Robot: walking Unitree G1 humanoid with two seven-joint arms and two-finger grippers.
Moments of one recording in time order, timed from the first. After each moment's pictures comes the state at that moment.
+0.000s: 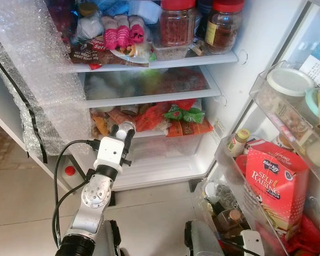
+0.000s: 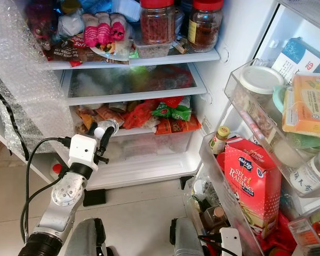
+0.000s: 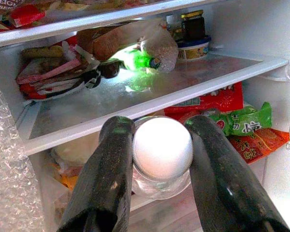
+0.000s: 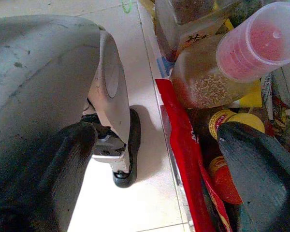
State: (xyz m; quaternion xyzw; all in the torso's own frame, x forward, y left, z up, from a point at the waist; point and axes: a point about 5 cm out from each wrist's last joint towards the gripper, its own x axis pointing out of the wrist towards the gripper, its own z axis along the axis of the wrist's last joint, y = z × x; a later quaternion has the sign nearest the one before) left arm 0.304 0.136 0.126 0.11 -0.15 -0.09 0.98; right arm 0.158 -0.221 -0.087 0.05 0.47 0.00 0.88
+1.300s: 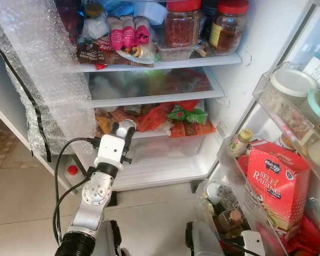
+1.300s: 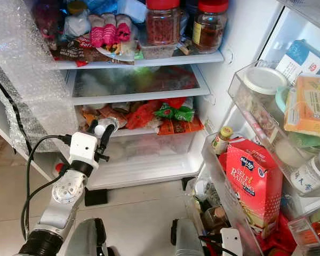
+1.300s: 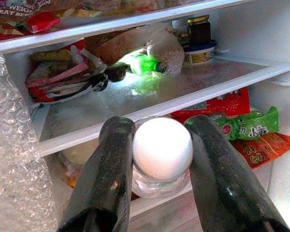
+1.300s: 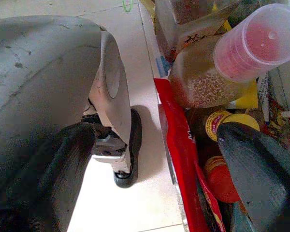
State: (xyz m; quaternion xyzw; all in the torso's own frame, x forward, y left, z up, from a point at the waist) left arm 0.307 0.134 0.130 0.11 -0.16 -0.08 0.98; right arm 0.156 -0.222 -0.088 0.05 0.47 0.00 0.88
